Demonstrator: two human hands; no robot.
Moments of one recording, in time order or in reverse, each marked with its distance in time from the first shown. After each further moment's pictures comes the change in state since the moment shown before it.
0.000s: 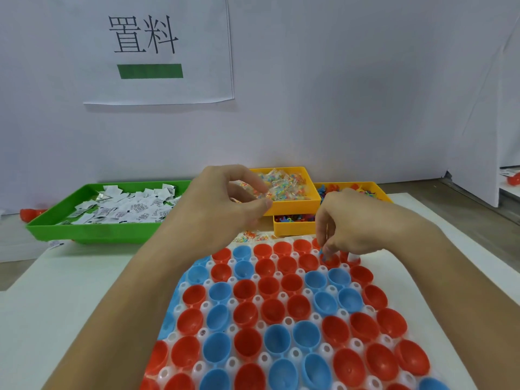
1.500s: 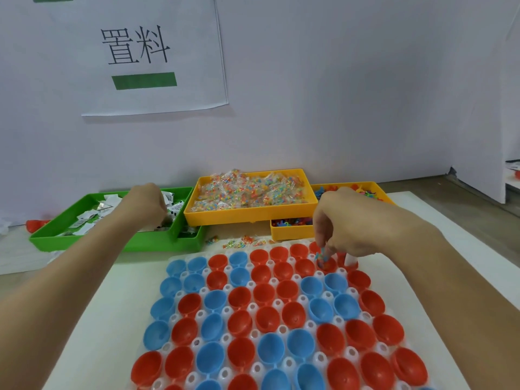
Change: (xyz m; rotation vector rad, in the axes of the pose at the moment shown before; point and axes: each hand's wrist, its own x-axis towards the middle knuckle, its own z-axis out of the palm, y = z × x) left_hand 0.086 -0.125 -0.074 0.815 0.093 -0.365; right_hand -0.002 0.002 -0.003 0.009 0.047 0.002
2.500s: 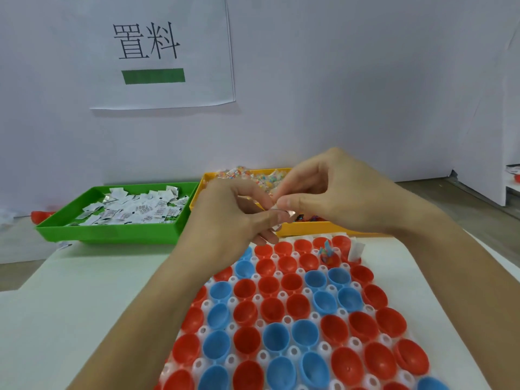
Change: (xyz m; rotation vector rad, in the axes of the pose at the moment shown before) left_hand -0.146 0.111 -0.022 -0.982 -0.117 0.338; right_hand -0.015 -0.022 -0.021 0.588 0.205 -0.479
